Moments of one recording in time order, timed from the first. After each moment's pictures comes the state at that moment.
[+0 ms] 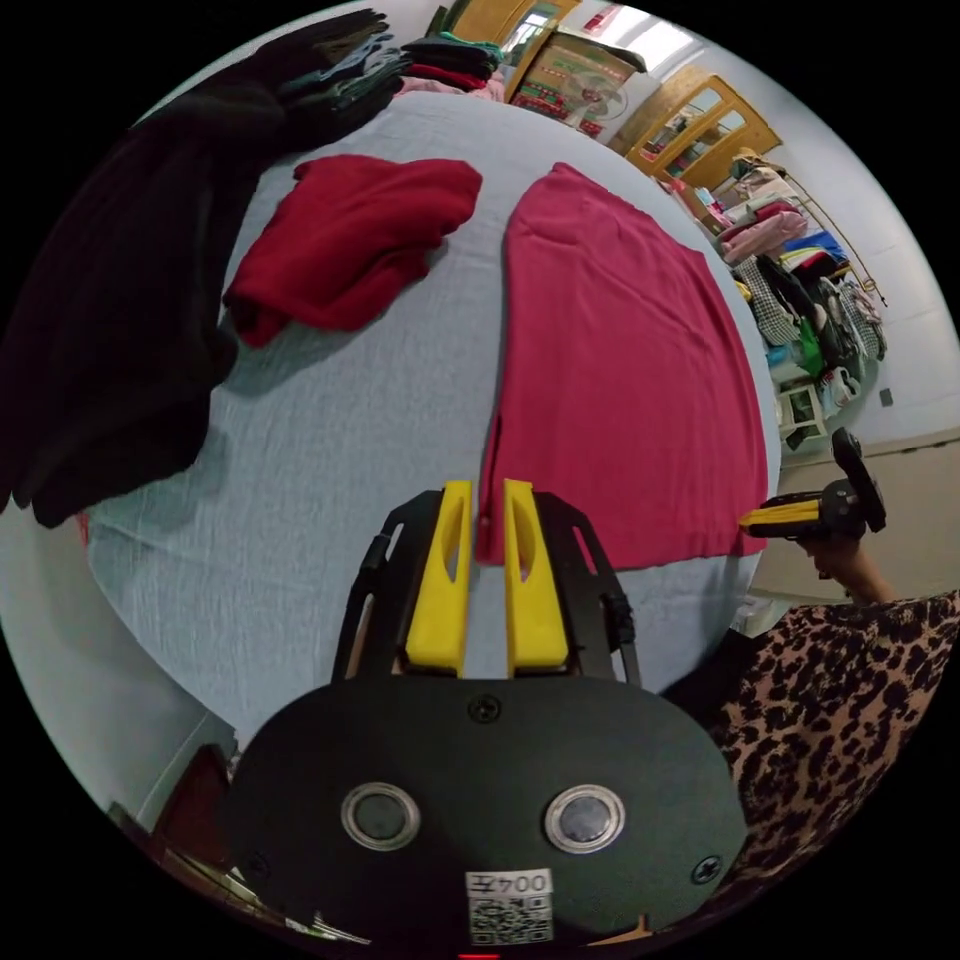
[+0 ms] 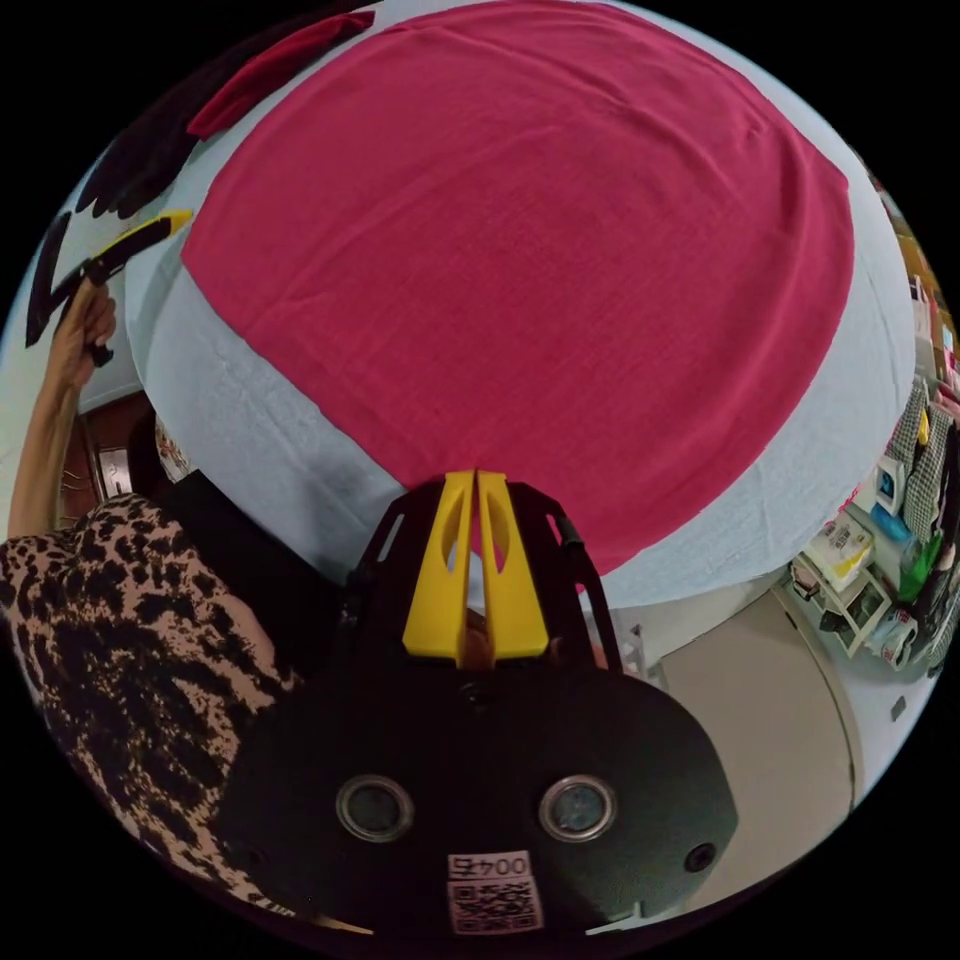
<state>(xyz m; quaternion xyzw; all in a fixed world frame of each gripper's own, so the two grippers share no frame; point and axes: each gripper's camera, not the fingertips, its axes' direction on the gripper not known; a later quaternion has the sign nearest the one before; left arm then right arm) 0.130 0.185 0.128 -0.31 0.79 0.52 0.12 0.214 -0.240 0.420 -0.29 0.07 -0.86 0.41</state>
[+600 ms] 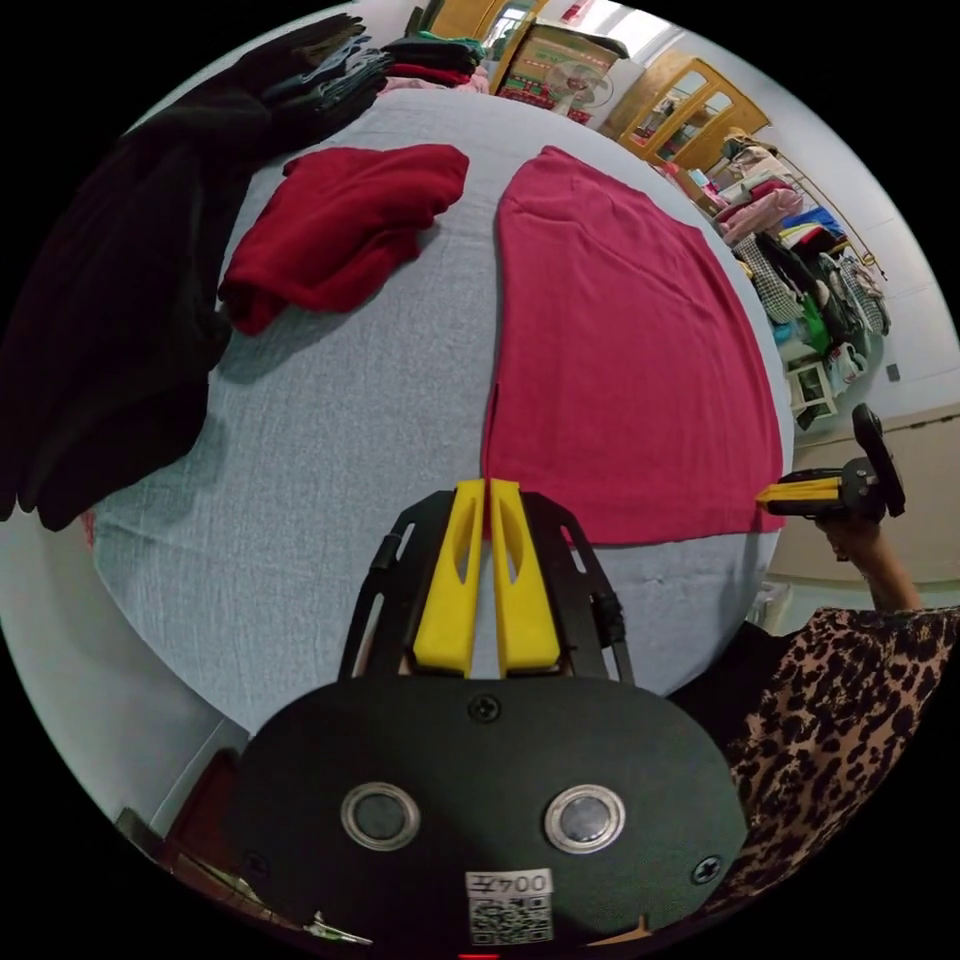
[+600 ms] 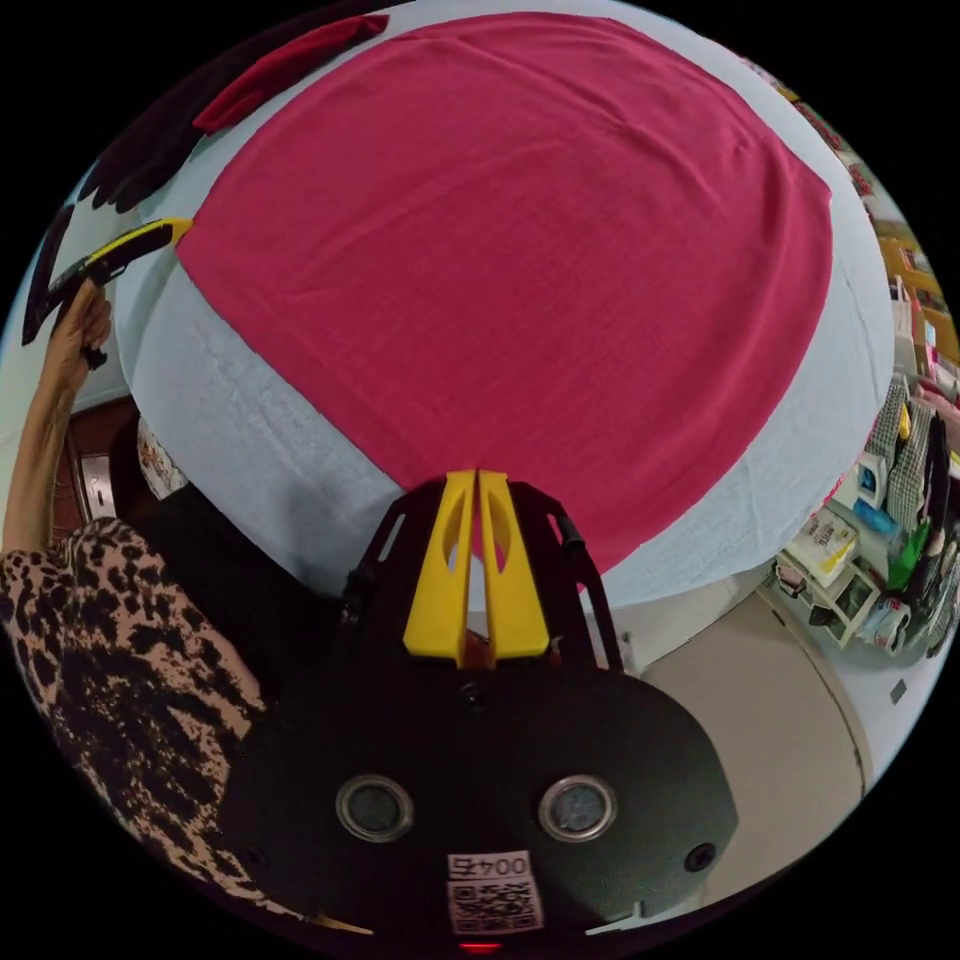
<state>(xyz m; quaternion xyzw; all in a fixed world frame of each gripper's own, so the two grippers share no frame) 0.112 0.201 0.136 -0.28 0.79 0.53 0.12 0.207 -0.295 0.364 -0.25 0.06 -0.87 0.42</state>
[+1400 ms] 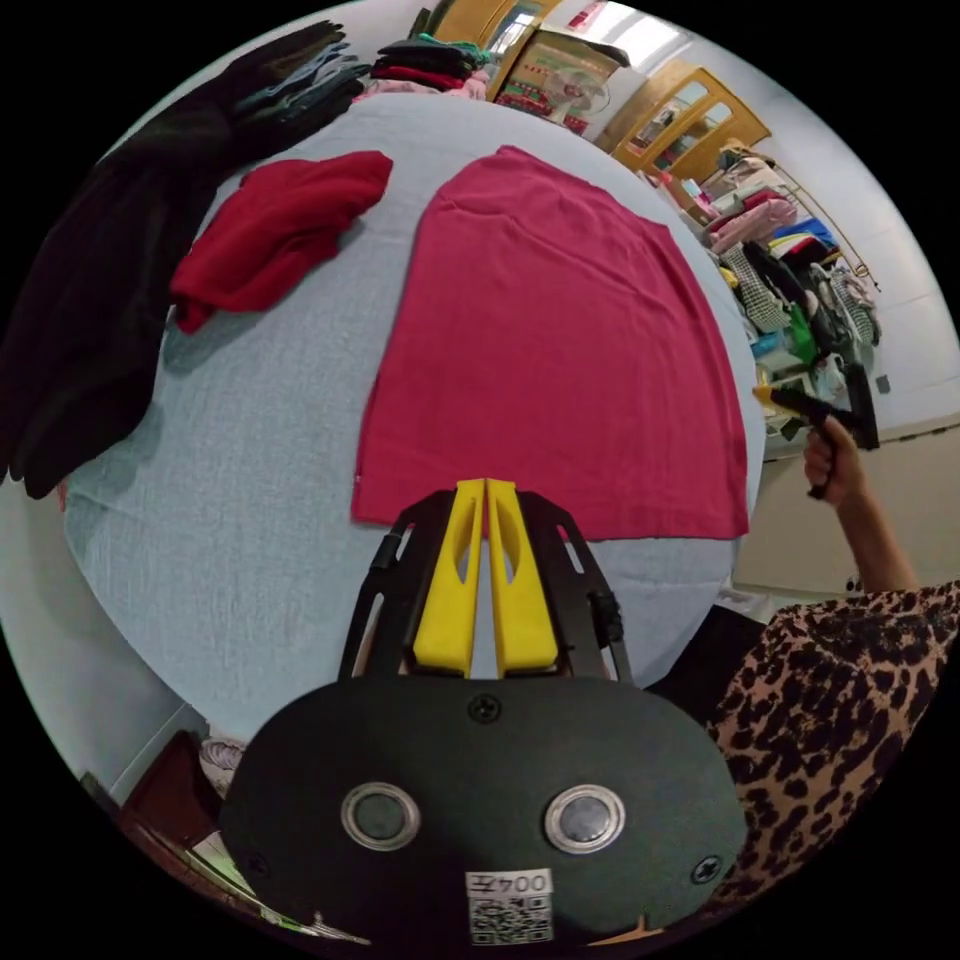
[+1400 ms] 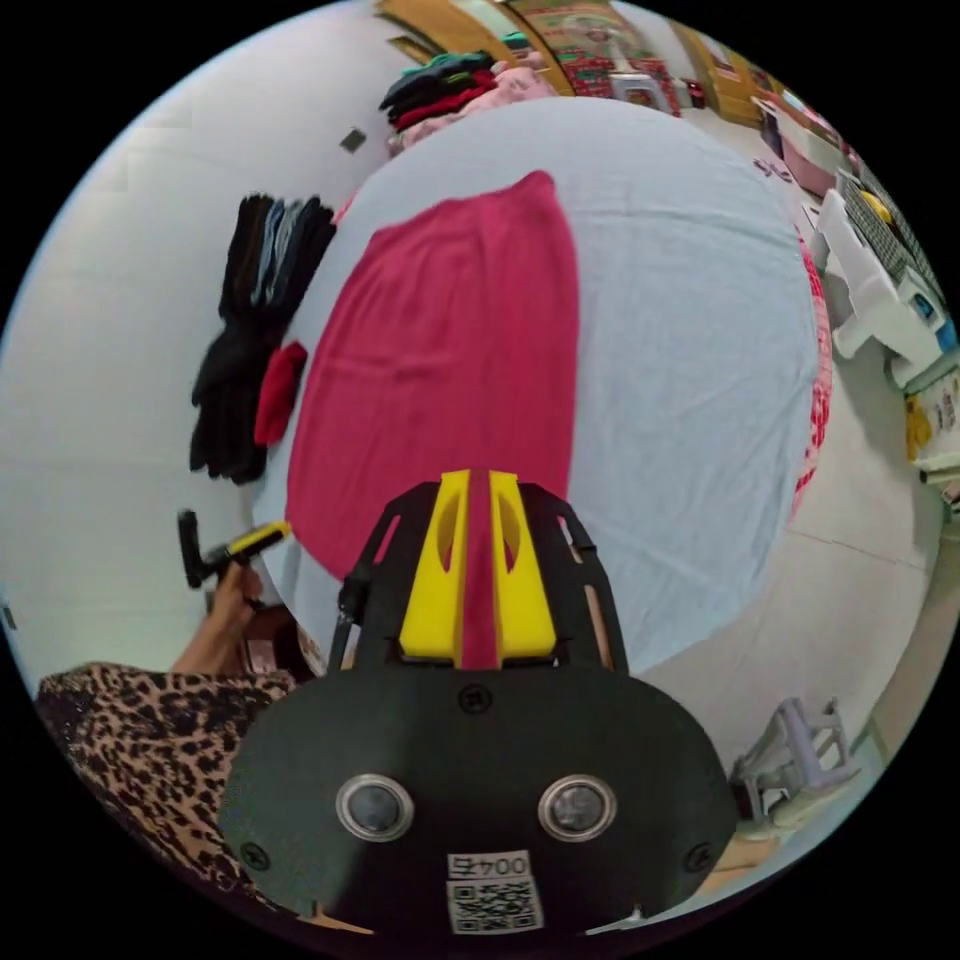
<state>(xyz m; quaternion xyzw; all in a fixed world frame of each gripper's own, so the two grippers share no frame) 0.042 0.195 0.103 -0.30 0.79 0.52 0.12 0.089 -0.602 0.316 -0.33 -0.24 -0.68 0.61</state>
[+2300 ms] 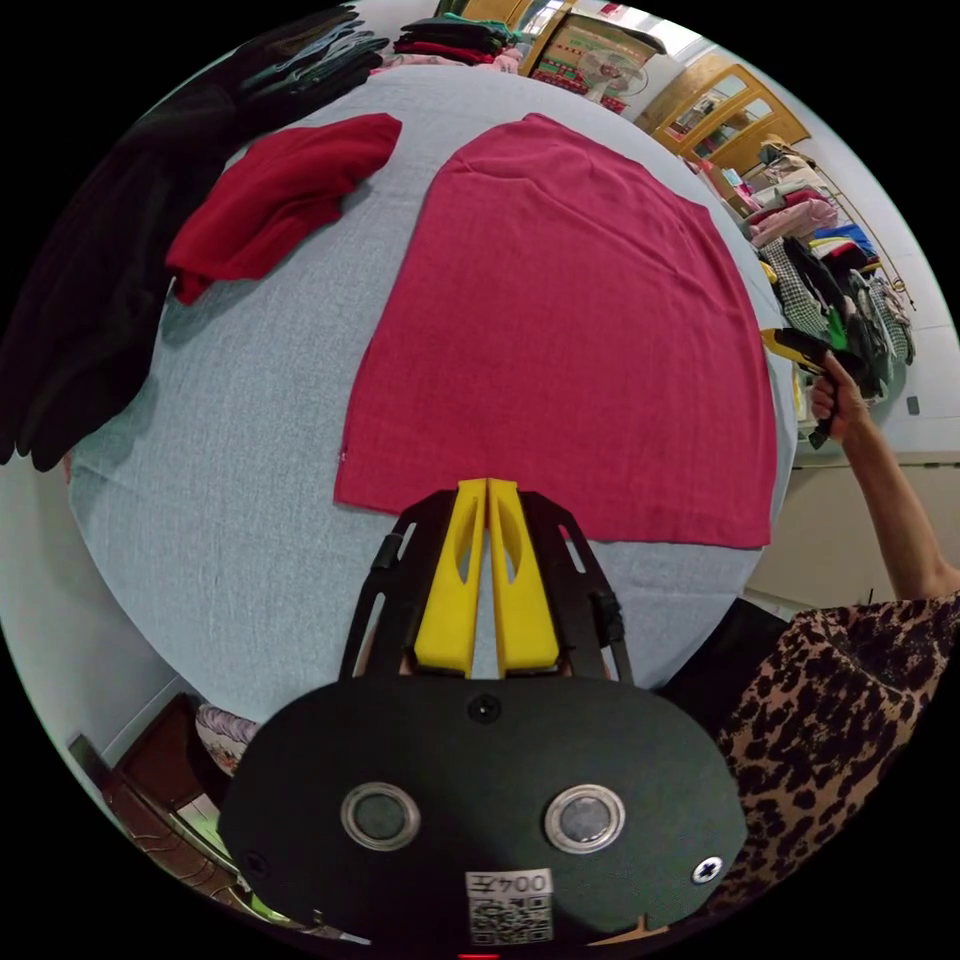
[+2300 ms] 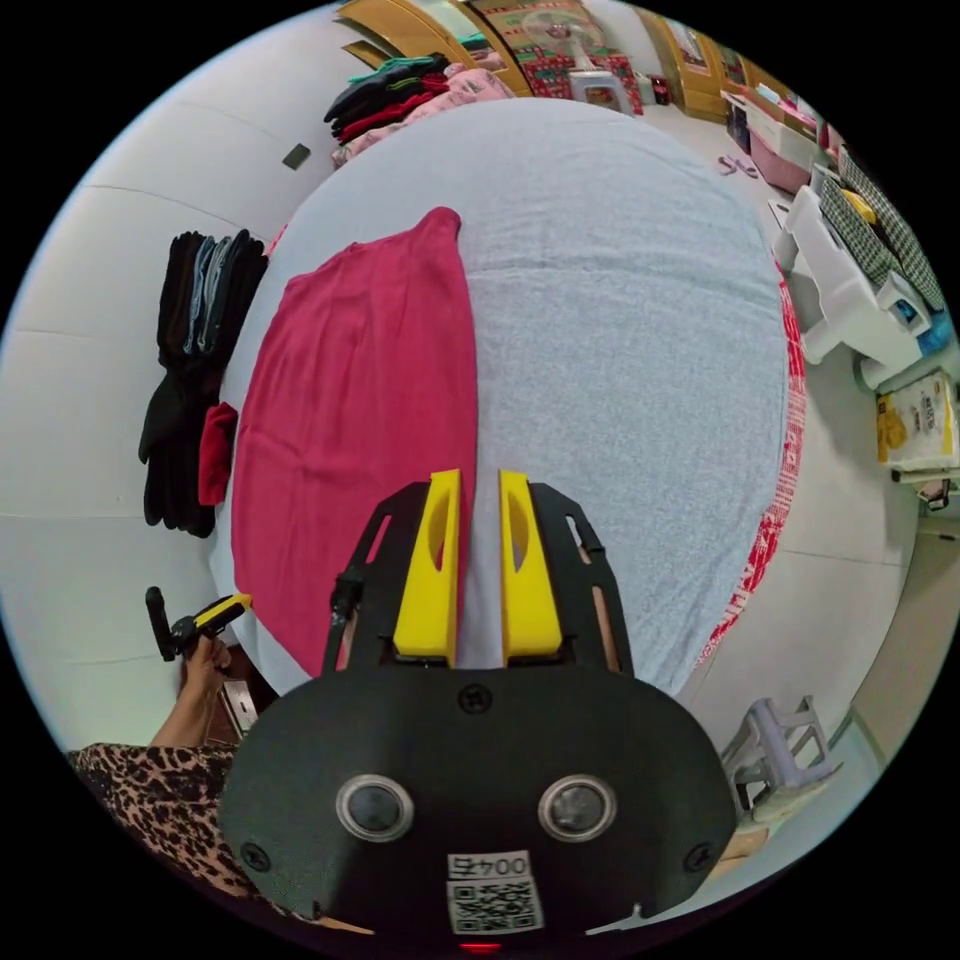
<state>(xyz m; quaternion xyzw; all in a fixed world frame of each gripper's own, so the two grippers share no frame) 0.028 0.211 0.056 -0.32 0.75 0.55 0.15 -0.011 -0.652 0.342 -0.30 -0.20 -0.67 0.65</state>
